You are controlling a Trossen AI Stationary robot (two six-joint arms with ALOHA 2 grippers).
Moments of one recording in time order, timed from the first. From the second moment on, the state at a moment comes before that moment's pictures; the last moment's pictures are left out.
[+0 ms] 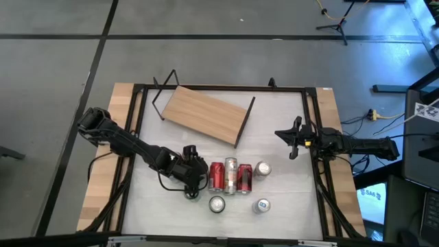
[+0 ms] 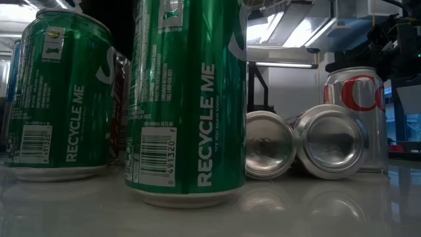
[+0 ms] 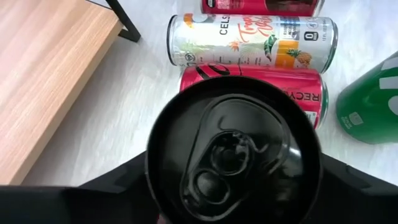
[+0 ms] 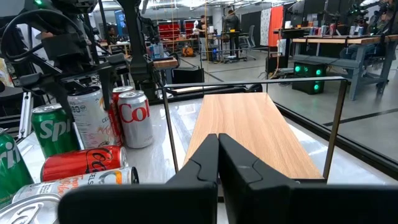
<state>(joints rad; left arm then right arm) -0.42 1.58 1.10 -0.55 -0.41 -0.42 0.00 0.05 0.01 0.05 0.21 0.08</state>
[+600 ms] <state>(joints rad) -0.39 1.58 1.23 -0.63 -0.41 -0.41 0.00 0.05 0.01 0.05 0.21 0.08</state>
